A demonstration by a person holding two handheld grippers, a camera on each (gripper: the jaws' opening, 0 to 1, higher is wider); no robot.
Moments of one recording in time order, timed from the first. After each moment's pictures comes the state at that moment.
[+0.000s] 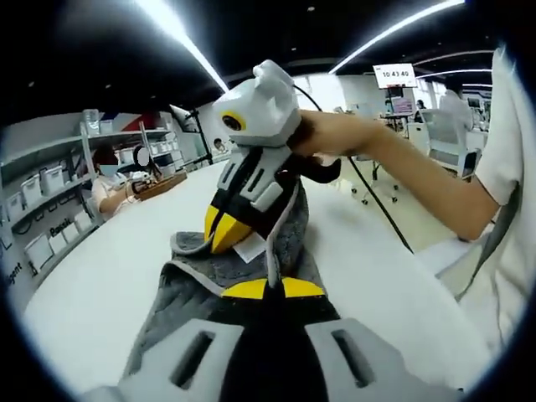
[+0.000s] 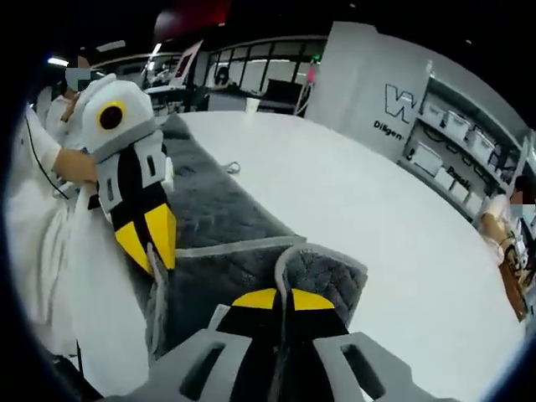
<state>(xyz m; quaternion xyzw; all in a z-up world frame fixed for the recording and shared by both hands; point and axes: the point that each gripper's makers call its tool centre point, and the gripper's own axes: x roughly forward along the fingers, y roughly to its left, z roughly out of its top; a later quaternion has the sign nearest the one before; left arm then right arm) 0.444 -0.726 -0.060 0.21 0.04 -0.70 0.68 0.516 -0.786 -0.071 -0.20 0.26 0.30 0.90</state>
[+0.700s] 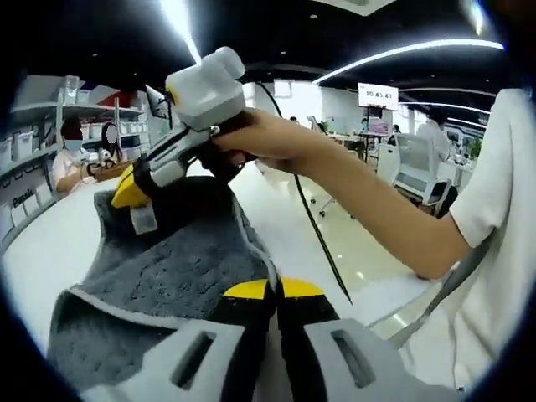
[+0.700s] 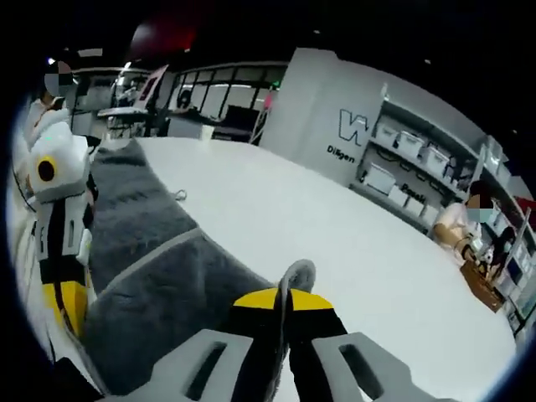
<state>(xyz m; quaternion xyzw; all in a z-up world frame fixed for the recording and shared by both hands) 0.362 -0.758 -0.081 0.17 0.11 -0.77 0.61 0.534 -0.839 -0.020 -0.23 0.15 0.20 0.94</state>
